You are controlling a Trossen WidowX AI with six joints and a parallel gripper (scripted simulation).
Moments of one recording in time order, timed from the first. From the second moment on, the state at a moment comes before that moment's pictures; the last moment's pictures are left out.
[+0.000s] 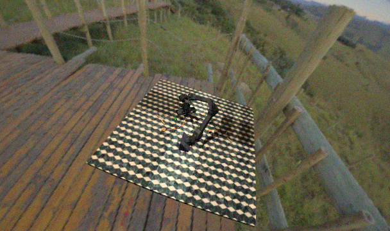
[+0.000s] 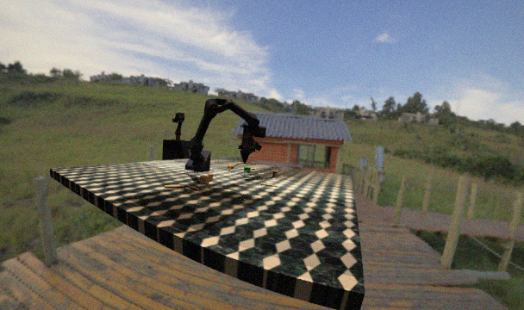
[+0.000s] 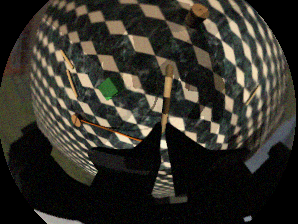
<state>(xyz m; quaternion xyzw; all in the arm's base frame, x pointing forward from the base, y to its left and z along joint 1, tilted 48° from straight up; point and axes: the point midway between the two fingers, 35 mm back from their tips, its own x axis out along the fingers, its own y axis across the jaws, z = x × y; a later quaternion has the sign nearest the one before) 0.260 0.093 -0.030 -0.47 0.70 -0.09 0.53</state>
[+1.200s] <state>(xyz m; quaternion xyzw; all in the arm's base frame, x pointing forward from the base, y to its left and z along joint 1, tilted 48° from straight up) 0.240 0.127 -0.060 -0.67 0.66 0.30 0.17</state>
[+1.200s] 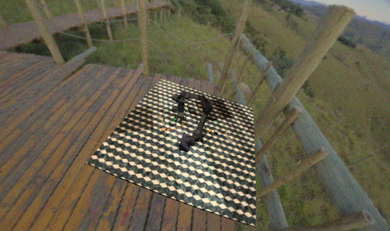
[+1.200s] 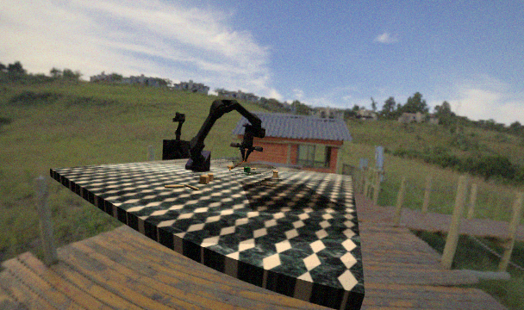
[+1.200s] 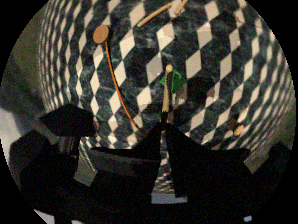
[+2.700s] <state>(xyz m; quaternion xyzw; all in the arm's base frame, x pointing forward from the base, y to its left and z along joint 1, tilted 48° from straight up) 0.205 0.160 -0.099 -0.58 0.32 0.66 -0.35</state>
